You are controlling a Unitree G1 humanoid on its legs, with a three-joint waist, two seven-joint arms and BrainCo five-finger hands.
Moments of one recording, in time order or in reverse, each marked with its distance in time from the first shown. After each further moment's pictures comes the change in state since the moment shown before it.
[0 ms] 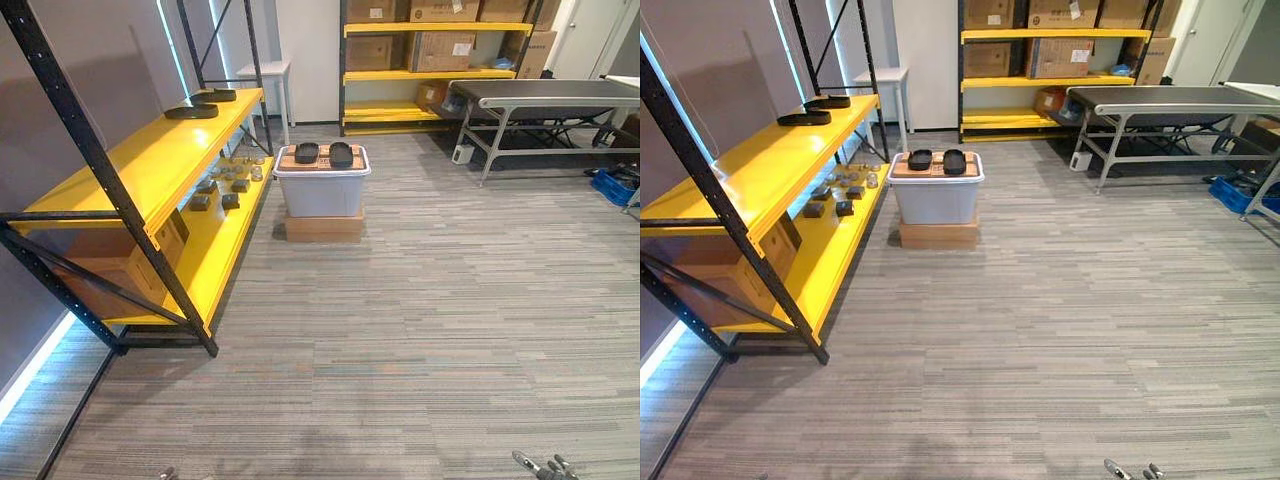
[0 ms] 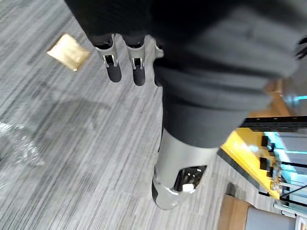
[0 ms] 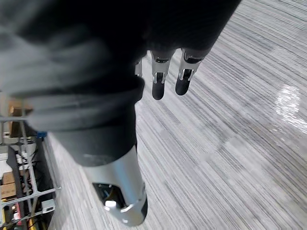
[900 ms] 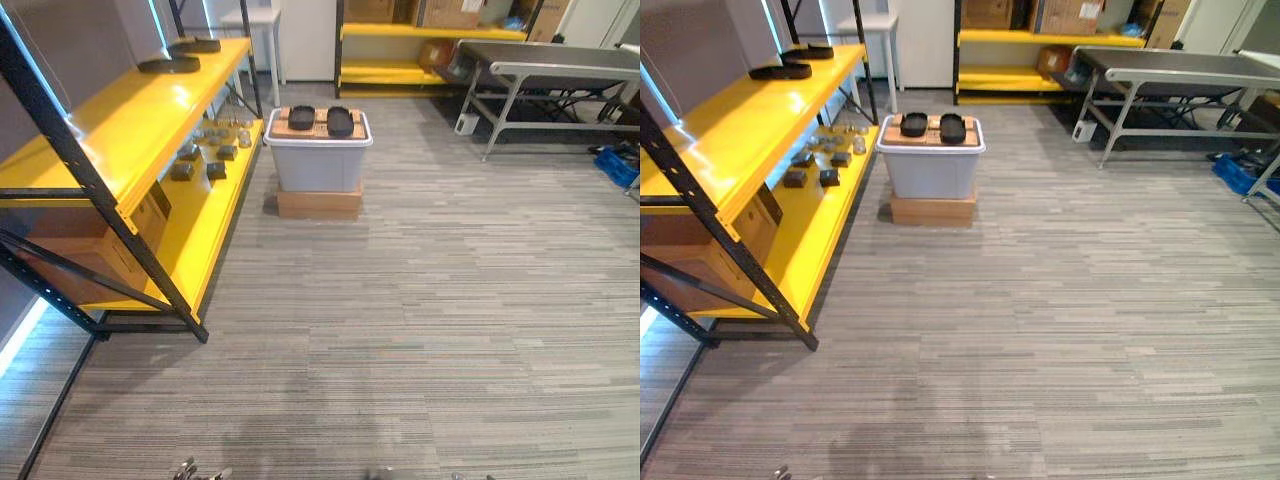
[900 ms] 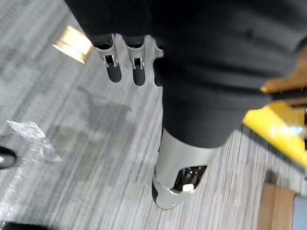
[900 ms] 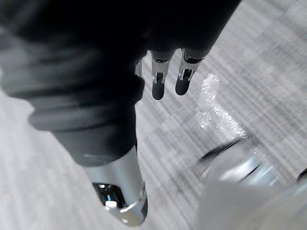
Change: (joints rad) left arm -0.131 0.007 -0.088 0.081 0.093 0.025 0.056; right arm 0.061 0.121 0.069 0.118 -0.032 0.006 -0.012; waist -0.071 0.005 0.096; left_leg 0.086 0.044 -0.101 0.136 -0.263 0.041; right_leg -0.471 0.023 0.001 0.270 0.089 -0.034
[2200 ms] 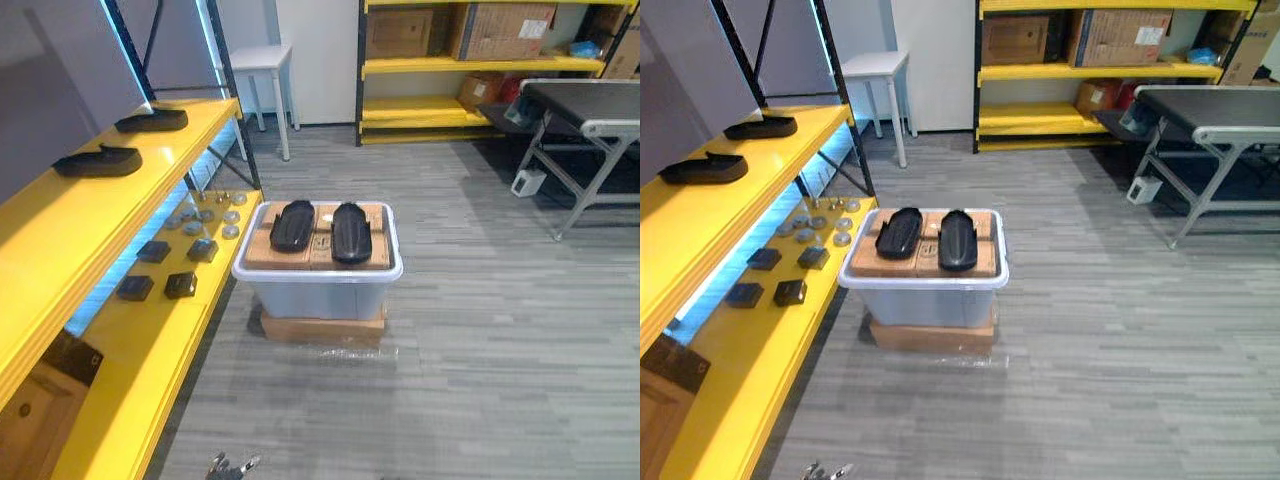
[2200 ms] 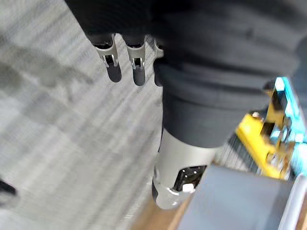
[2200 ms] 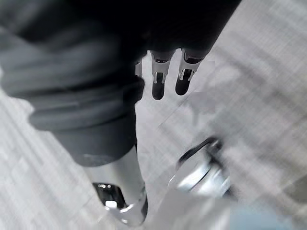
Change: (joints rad) left arm 0.049 -0.236 0.305 -0.053 0.046 0.028 0.001; right arm 0.073 0.115 -0.141 -0.079 -0.112 0.040 0.001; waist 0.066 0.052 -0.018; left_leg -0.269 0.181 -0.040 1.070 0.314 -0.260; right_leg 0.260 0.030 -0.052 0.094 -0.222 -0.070
